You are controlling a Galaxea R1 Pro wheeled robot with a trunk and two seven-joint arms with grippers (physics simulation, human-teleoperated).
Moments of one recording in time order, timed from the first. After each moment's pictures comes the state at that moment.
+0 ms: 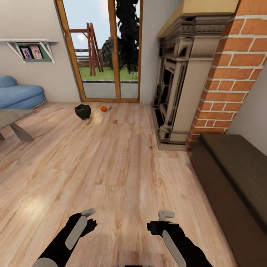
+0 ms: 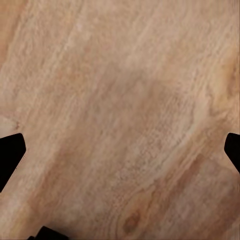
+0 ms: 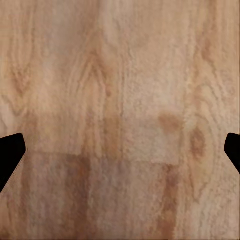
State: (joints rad) left arm -0.45 0.02 -0.13 -0.85 0.74 0.64 0.65; right arm -0.38 0.05 0.36 -0.95 -0.43 0.57 -0.28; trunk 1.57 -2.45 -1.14
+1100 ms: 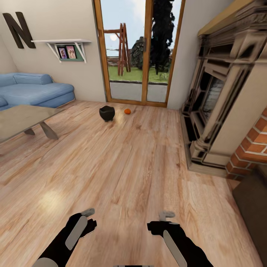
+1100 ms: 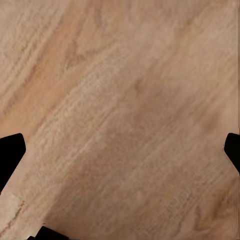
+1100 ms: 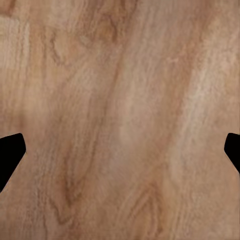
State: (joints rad) left arm -0.46 0.02 -0.13 -0.85 0.74 0.64 0.65; right arm -0.38 0.04 0.36 -0.95 -0.43 0.56 -0.27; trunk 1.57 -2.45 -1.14
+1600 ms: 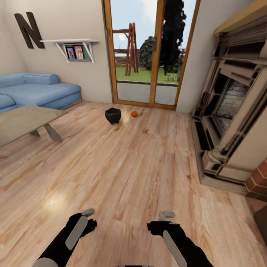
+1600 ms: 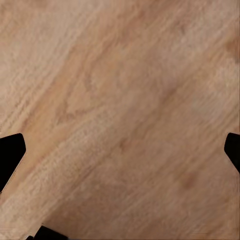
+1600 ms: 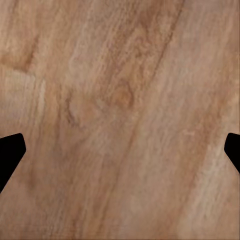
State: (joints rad) left arm -0.45 0.02 -0.14 -0.85 0.74 0.64 0.65; right arm -0.38 0.04 0.36 -0.95 -0.43 0.56 -0.27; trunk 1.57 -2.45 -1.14
